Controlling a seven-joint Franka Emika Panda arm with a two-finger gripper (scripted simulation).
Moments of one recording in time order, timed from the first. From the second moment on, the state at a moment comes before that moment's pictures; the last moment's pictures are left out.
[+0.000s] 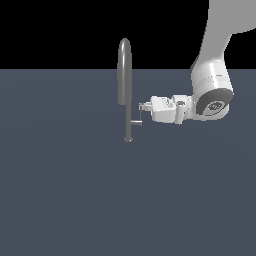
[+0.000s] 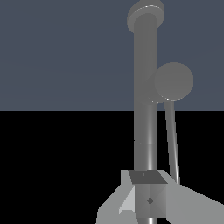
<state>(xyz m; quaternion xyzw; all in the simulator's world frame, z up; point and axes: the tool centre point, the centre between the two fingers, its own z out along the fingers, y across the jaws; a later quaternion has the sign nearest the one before) 0.074 -0.050 0.156 -0.47 0.53 0.47 0.53</state>
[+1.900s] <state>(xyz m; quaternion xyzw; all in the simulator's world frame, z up) 0.007 -0.042 0.115 -0.48 0.52 0.46 0.54</state>
